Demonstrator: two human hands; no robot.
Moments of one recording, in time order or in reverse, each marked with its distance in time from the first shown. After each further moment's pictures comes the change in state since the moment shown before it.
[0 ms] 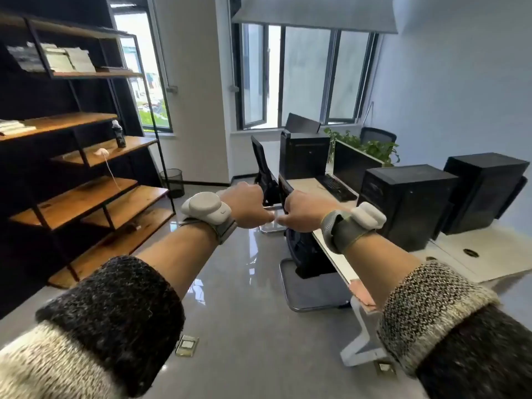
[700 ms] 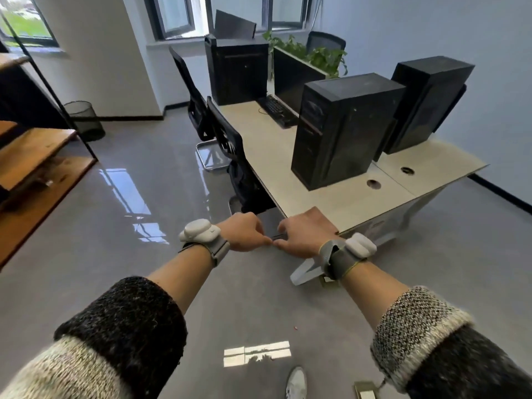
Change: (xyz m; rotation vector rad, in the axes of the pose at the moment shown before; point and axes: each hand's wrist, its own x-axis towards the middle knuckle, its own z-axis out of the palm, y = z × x) left_hand 0.106 0.130 0.242 -0.255 -0.546 0.127; right_hand -0.031 0.215 0.163 -0.065 -0.326 0.164
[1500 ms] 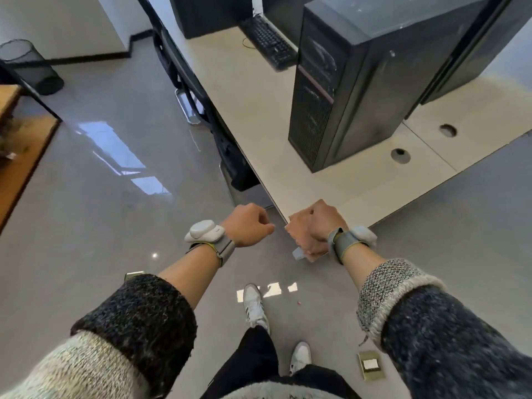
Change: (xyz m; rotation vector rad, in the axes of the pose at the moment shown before) left_hand 0.244 -0.020 0.013 -0.175 -0.066 -0.051; right_hand 0.228 0.154 0.081 0.438 -0.175 0.384
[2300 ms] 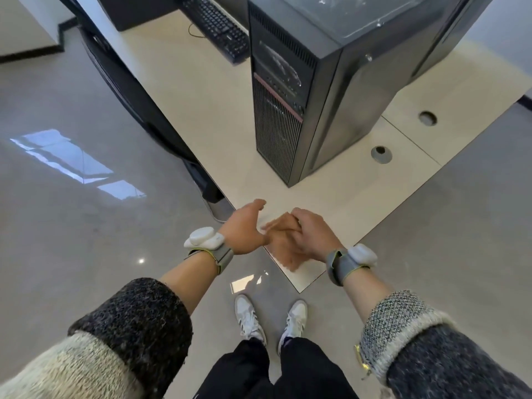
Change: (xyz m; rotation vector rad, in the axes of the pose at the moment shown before) left_hand 0.129 0.030 -0.006 0.010 -0.133 0.141; right_hand 0.077 0.041 -0.007 0.318 0.104 -0.189
